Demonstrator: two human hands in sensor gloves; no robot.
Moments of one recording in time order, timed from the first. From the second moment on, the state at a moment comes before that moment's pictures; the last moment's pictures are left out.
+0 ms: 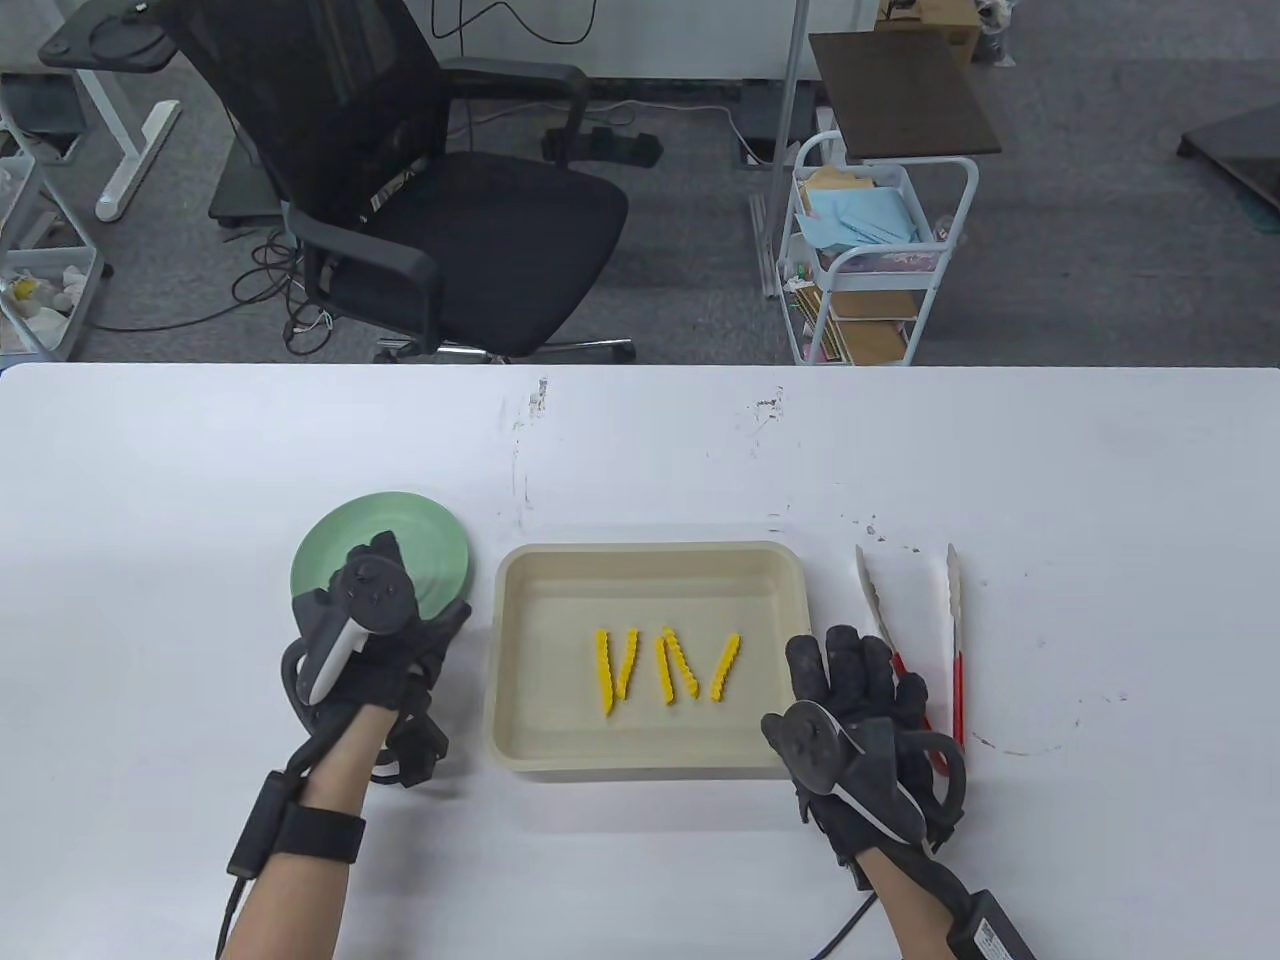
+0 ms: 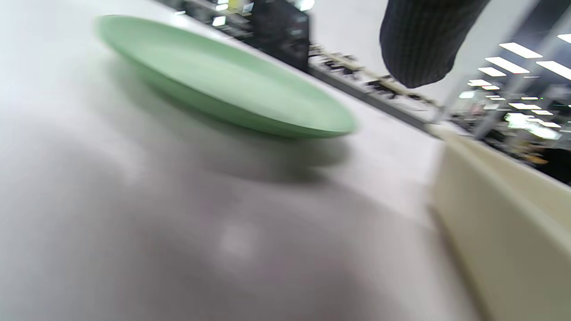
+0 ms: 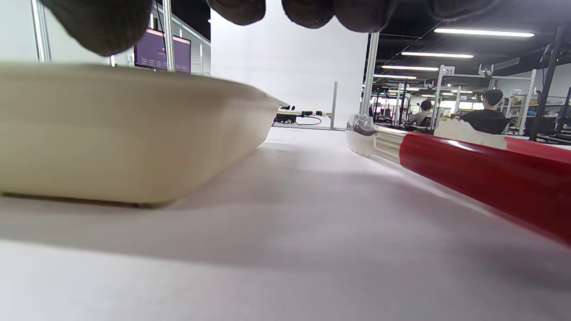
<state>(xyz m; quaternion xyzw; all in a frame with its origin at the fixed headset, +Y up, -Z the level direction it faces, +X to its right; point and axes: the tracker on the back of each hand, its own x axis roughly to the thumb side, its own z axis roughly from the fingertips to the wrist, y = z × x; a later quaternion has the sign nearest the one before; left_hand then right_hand) -0.299 -0.741 -0.359 -0.14 0.18 0.22 0.95 0.145 -0.732 -0.252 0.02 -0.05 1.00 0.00</state>
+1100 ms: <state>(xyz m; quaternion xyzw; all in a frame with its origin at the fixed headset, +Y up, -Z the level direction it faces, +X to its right) -0.396 -0.759 -0.350 -0.04 0.30 0.52 0.80 0.147 -0.733 -0.254 0.01 -0.03 1.00 0.01</state>
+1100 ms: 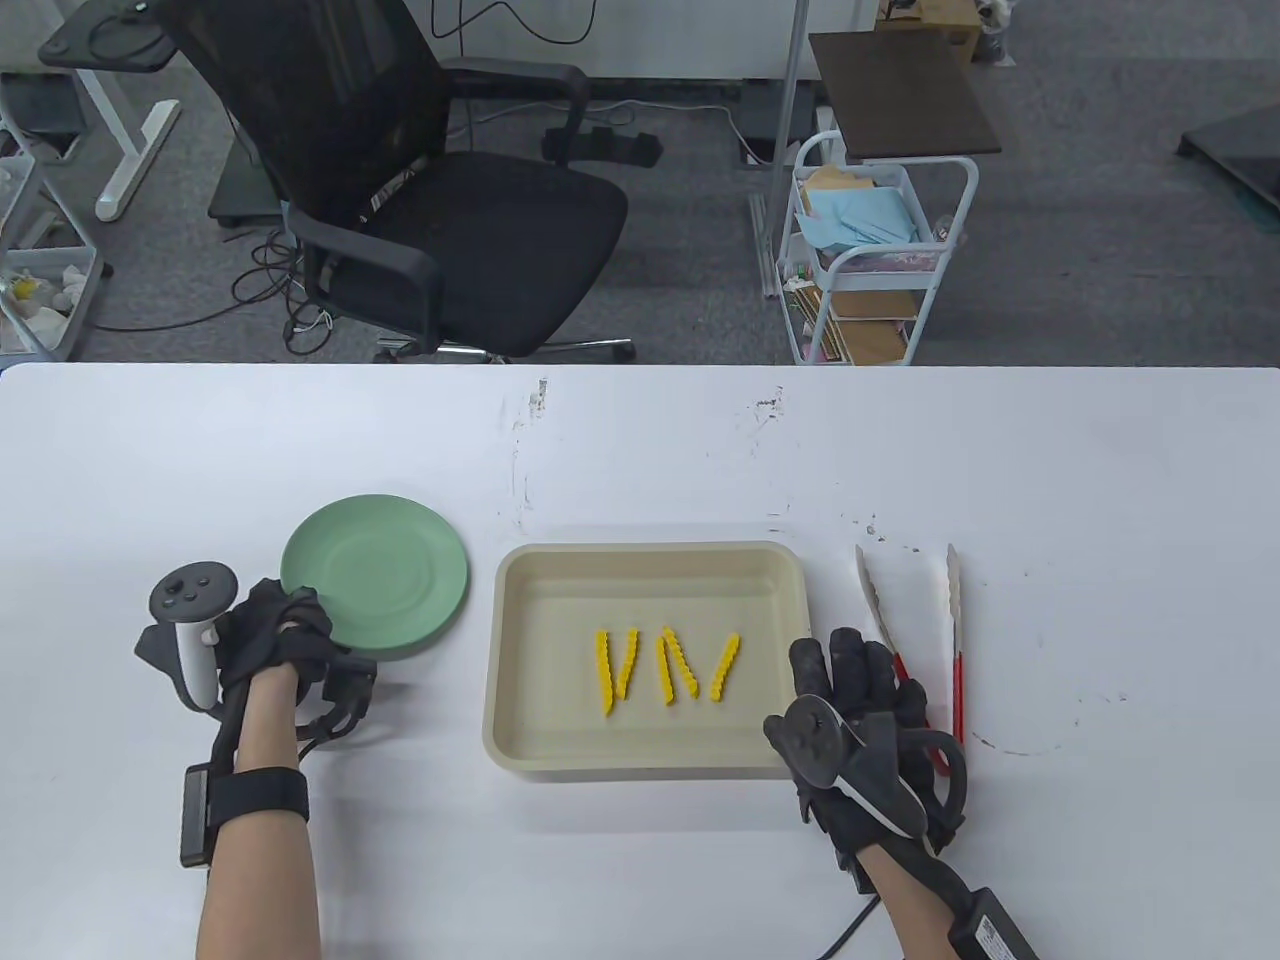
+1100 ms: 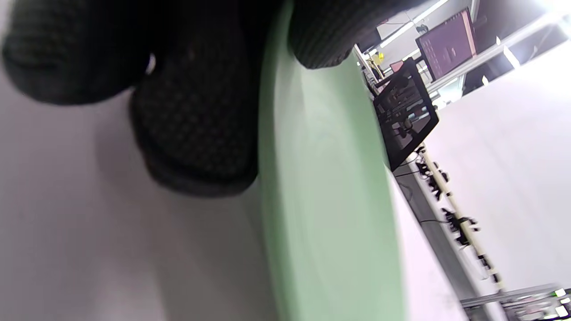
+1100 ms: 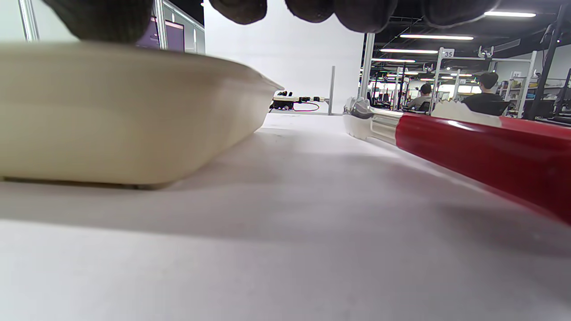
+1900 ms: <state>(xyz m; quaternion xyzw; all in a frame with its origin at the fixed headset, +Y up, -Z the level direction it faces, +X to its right) -0.273 -0.740 -0.281 -0.06 -0.04 0.77 0.63 0.144 -0.735 -0.254 0.02 -0.01 1.00 0.01</state>
